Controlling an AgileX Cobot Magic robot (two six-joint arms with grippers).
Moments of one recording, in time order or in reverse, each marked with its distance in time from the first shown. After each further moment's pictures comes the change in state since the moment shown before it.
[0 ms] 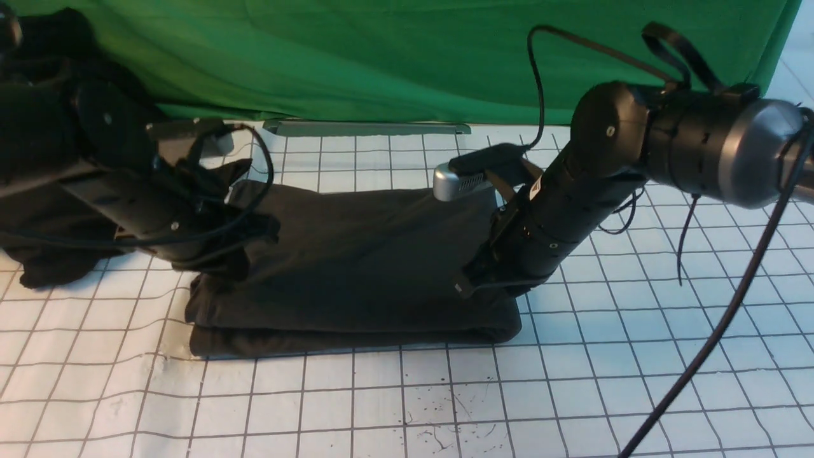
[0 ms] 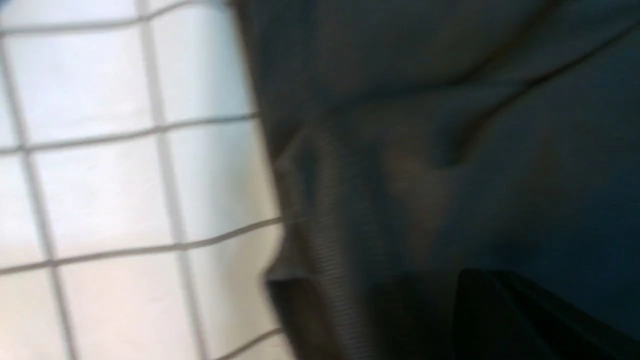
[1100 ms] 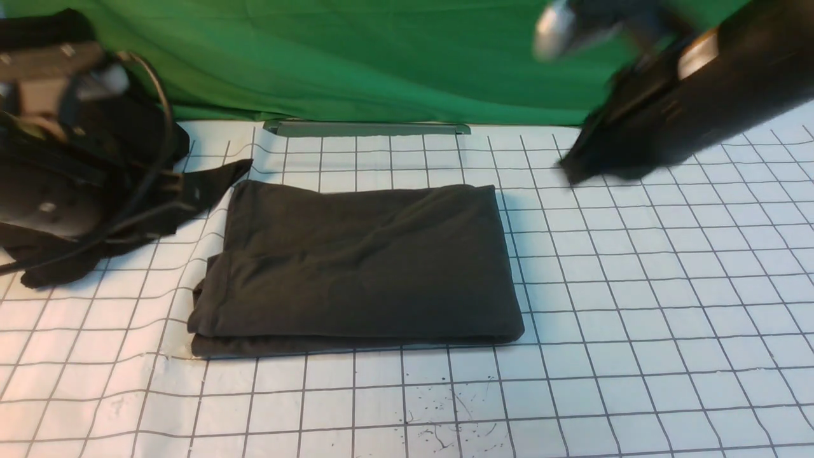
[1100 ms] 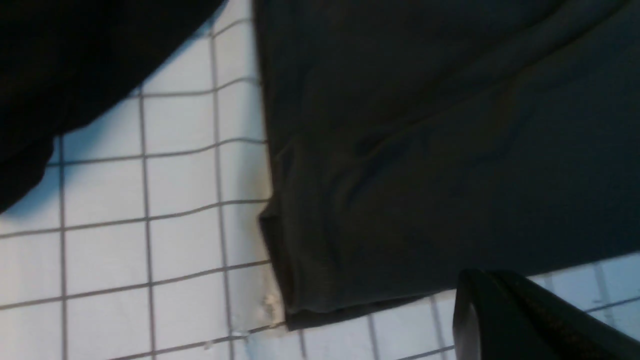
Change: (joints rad) right arm -0.027 -0.562 0.000 -0.222 0.016 0.090; left arm 0.043 -0.527 0.088 -0.045 0.121 0.019
